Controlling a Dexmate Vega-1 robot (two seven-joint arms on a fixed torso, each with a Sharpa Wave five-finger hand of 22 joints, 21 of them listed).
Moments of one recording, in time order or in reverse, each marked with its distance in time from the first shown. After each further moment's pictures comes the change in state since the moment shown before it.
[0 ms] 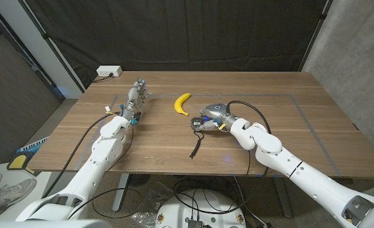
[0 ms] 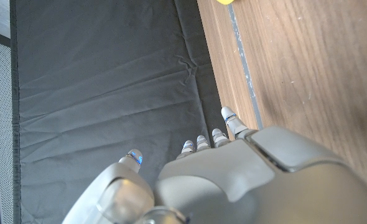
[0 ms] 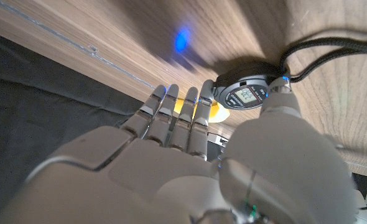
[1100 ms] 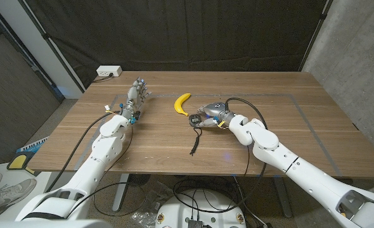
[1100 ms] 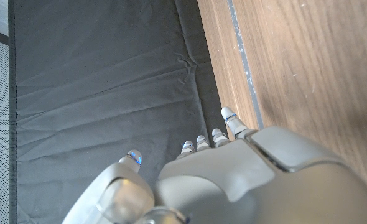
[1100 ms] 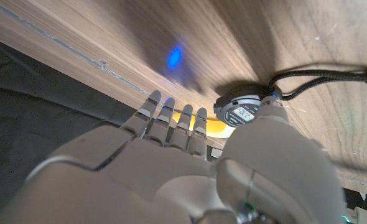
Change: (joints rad) left arm -0.036 -0.009 -0.007 0.060 0.002 -0.015 -0.034; left_hand 0.000 0.000 -0.011 -0.003 0.000 -0.003 -0.007 0.000 0.000 0.000 0.000 0.000 0.000 0.000 0.000 0.000 0.000 0.000 0.000 -0.008 0.000; right arm 0.044 0.026 -0.013 0.009 -0.025 -0.058 0.135; right_hand -0.034 0.017 -0.123 0.063 0.000 -0.383 -0.054 -0.459 -0.008 -0.280 0.073 -0.120 -0.001 -0.230 0.008 -0.028 0.012 -0.090 0.090 -0.050 -0.003
